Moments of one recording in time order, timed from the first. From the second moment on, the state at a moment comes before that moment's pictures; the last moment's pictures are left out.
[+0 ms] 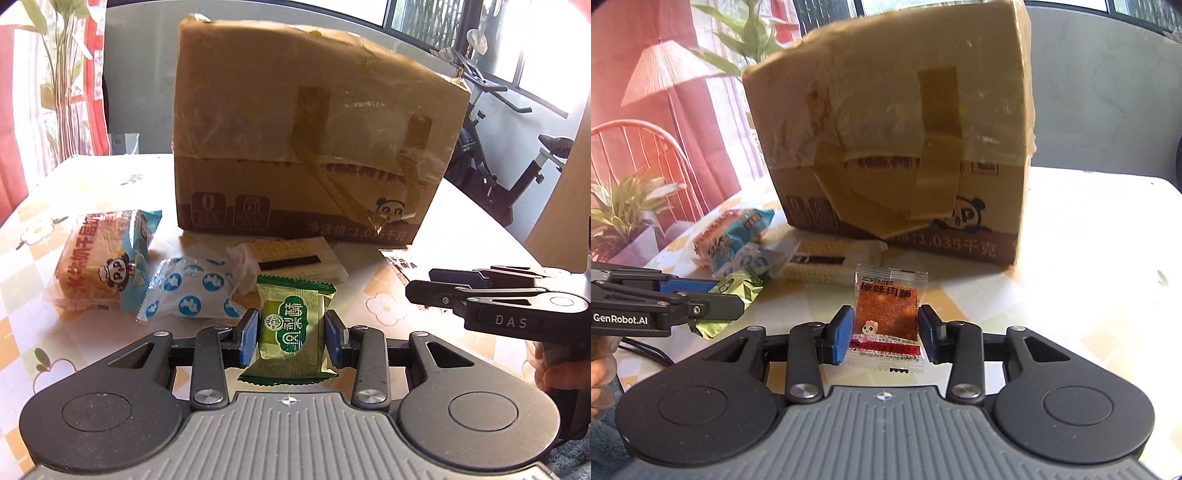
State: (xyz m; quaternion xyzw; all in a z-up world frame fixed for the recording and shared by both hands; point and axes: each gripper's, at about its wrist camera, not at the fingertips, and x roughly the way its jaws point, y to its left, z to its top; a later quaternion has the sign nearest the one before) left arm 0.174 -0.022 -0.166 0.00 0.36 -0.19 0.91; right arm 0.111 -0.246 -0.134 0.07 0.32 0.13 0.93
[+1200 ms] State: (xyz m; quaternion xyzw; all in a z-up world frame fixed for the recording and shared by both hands) left arm 0.339 -0.127 -0.027 0.01 0.20 -0.25 0.95; right arm 0.218 -0.298 0.007 0.07 0.13 0.11 0.98
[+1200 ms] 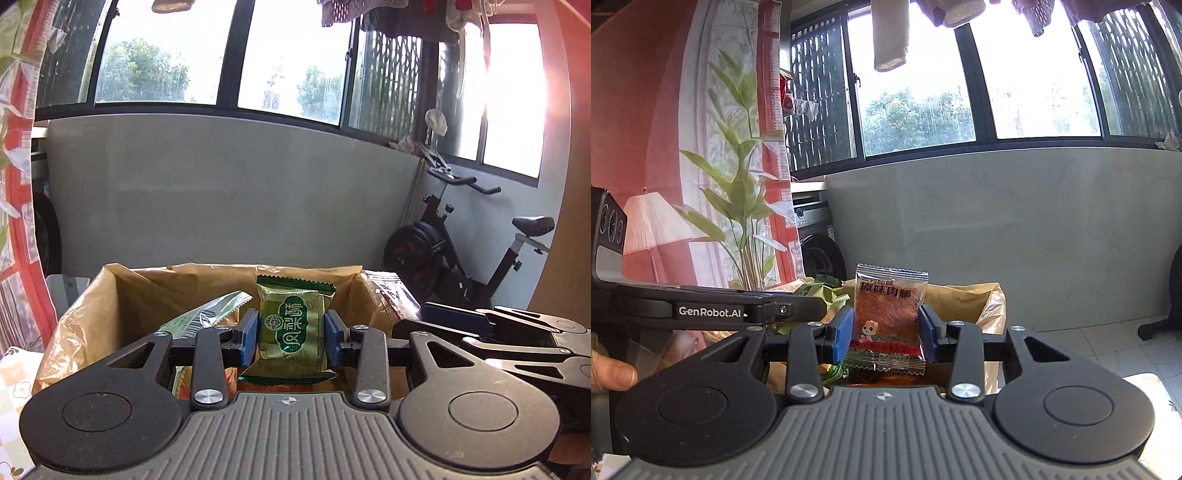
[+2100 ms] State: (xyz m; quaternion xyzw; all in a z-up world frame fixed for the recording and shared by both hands) left arm 0.236 0.089 -0.054 -0.05 0.26 -0.17 0.95; right arm 0.156 -0.217 -0.010 0.15 0.16 0.12 0.97
